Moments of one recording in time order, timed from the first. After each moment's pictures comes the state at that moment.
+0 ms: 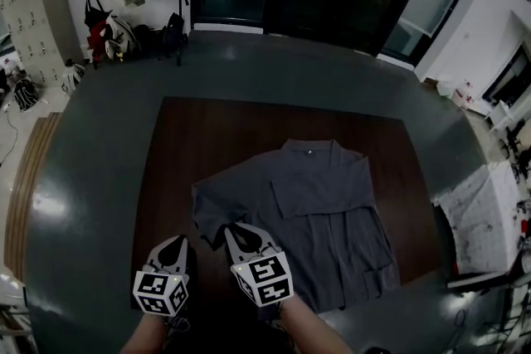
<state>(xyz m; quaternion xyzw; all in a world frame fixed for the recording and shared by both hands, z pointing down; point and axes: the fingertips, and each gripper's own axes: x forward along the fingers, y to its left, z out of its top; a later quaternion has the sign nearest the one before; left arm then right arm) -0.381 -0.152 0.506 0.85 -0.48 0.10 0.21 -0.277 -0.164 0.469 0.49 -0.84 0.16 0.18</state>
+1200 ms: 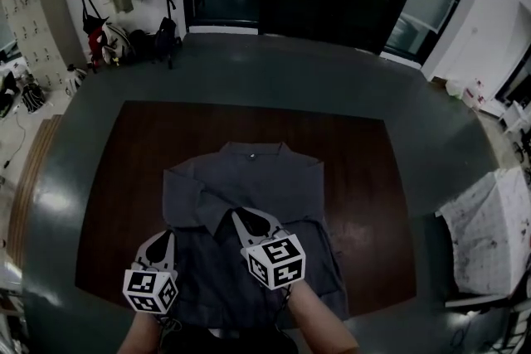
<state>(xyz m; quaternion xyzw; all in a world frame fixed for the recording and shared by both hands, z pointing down) -0.158 -0.144 0.485 0.82 -0.54 0.10 0.17 -0.003 -0.185 0.453 0.46 -0.87 0.17 0.10</state>
